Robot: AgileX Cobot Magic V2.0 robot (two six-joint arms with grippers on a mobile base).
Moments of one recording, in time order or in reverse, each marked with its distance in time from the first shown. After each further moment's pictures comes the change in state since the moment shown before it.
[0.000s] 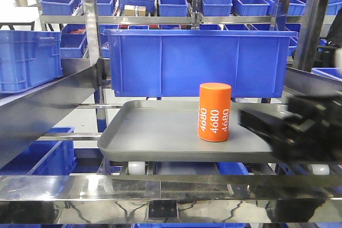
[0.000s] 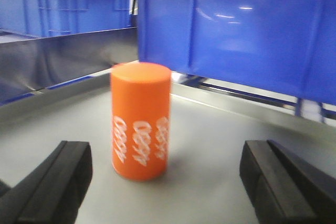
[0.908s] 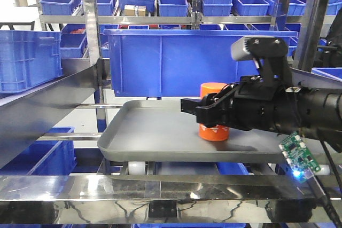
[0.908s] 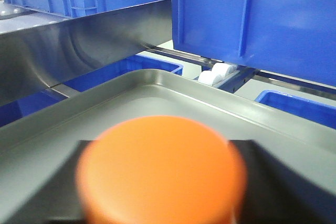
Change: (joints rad) left arm 0.000 0.000 0.000 0.000 0.000 0.000; right arm 0.003 0.396 -0.244 0.361 0.054 -0.312
